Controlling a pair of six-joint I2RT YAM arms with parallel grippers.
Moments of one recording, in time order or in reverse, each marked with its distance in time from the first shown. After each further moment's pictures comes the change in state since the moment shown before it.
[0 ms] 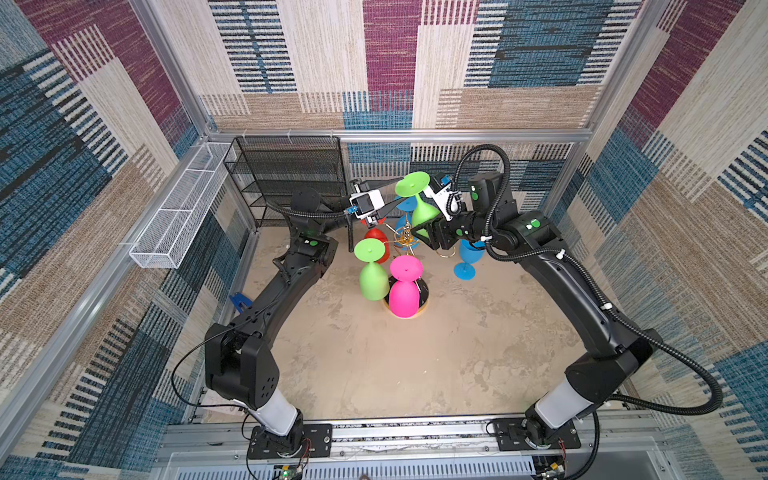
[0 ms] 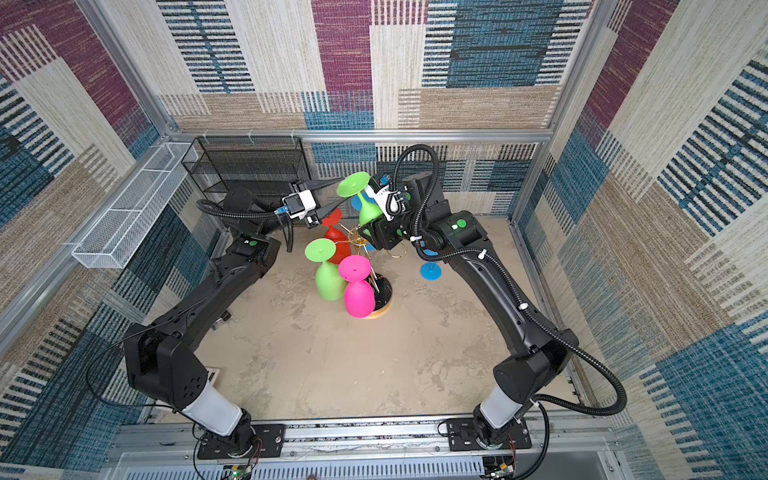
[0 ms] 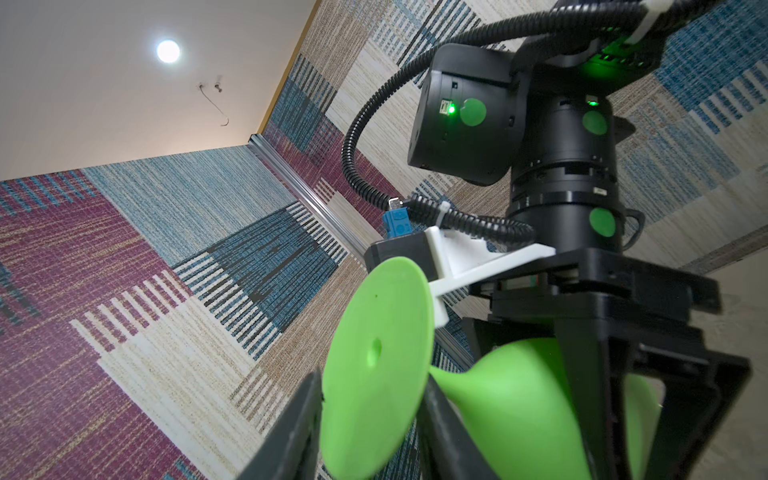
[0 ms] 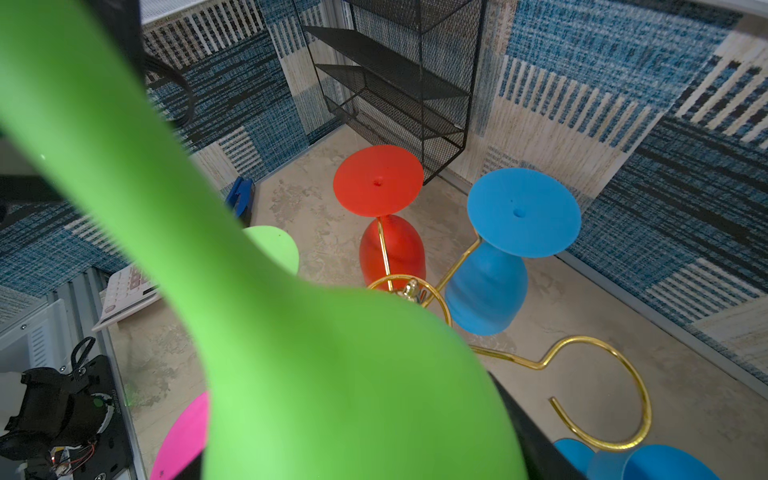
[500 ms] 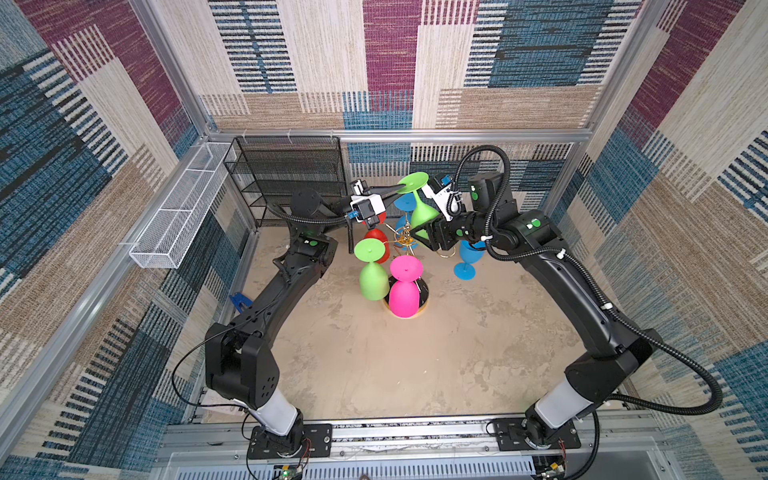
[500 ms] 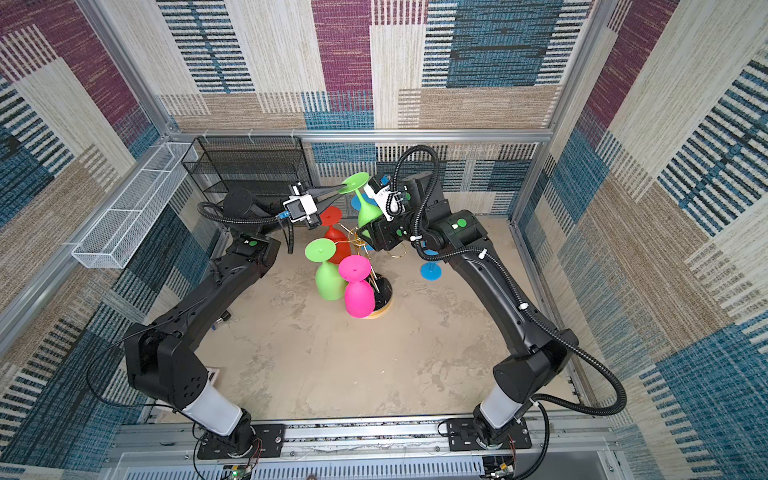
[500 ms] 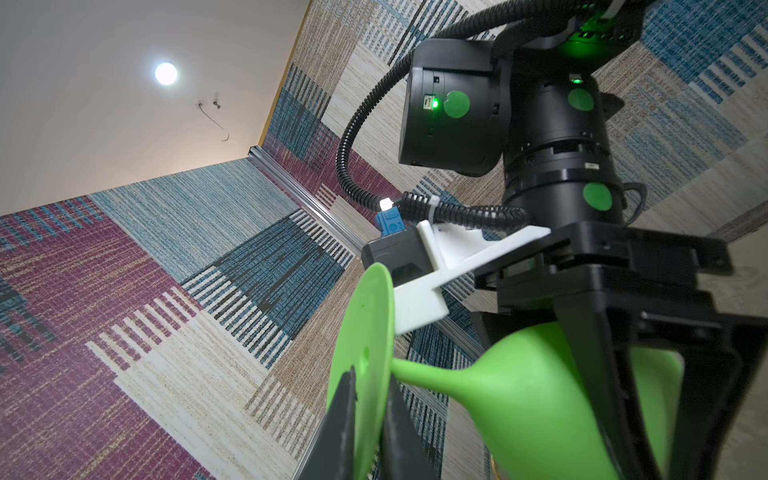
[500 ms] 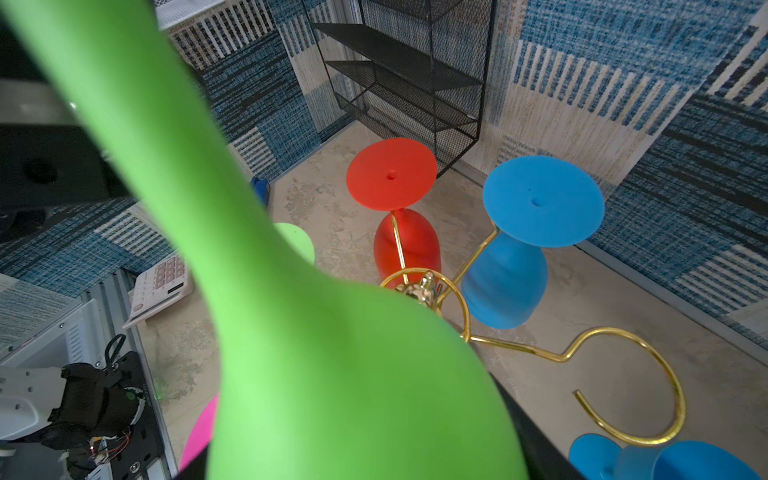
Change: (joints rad) left arm 0.001 0.001 -0.005 0.018 -0.002 0.069; right arm 0.002 -0.001 0.007 -0.026 -0.036 0.035
